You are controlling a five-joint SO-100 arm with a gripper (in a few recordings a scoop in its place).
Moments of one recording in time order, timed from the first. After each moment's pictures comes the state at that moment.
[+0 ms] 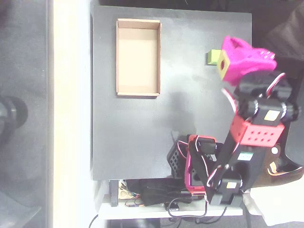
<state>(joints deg) 4.5 120.8 85.7 78.5 91.2</state>
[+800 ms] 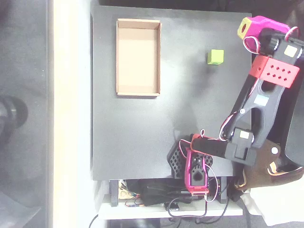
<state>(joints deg) 14.6 88.2 68.3 78.5 91.2</state>
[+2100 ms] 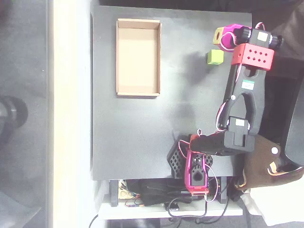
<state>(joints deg) 8.3 80.8 77.1 78.4 91.2</state>
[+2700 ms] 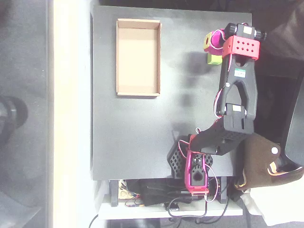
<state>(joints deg) 7.0 69.8 77.2 78.4 91.2</state>
